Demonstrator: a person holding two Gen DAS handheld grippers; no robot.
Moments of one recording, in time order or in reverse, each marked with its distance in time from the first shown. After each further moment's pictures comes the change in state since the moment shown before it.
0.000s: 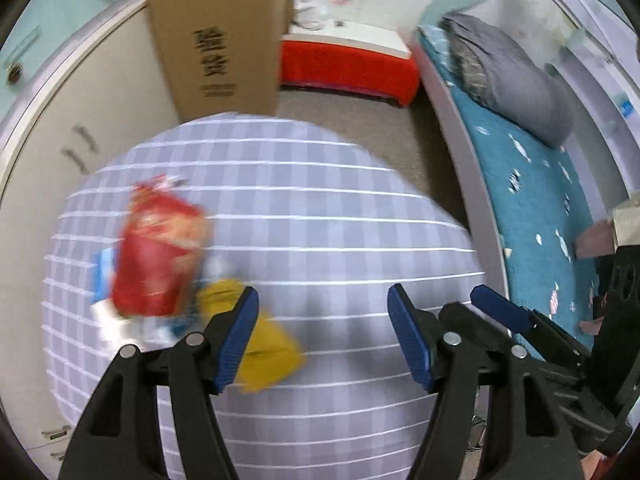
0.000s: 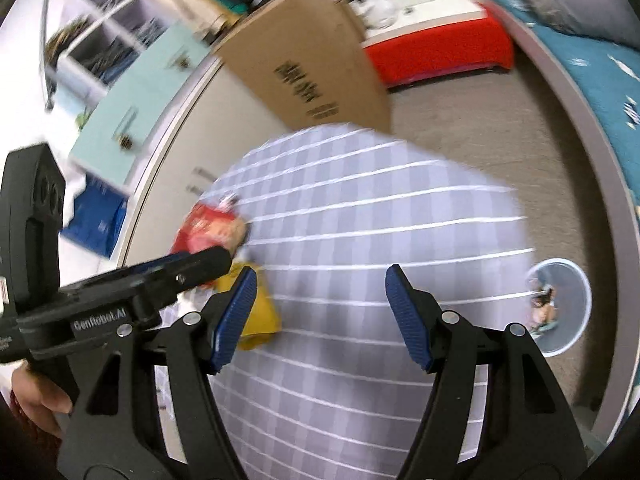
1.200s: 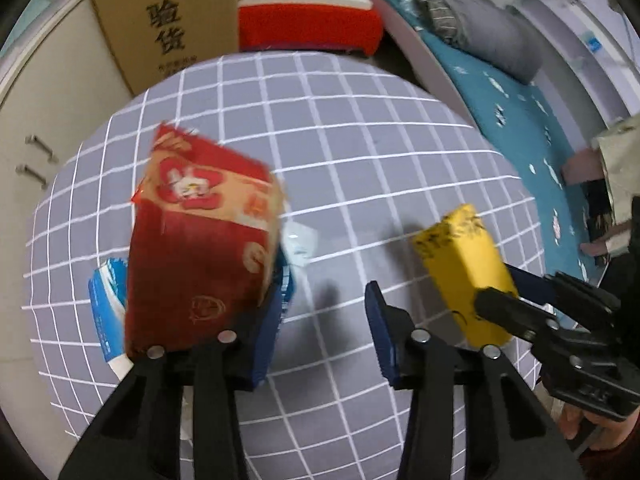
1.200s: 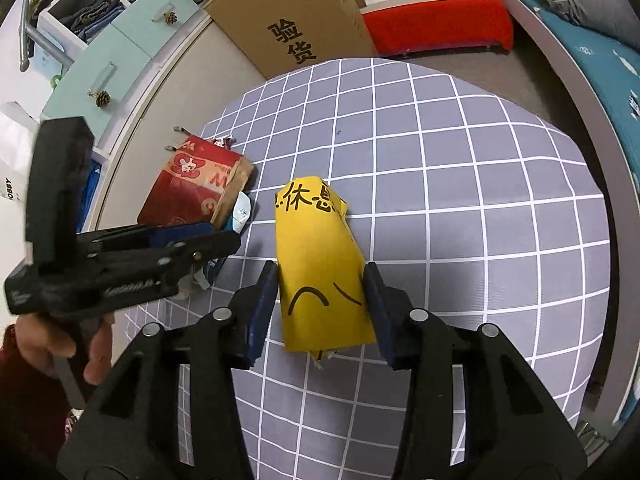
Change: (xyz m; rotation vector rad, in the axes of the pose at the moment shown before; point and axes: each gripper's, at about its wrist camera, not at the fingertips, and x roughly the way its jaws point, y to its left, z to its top) left arm 0.075 0.075 -0.002 0.207 0.144 -0.114; right arm 0.062 0.031 -0.037 -0.002 0.082 -0.090
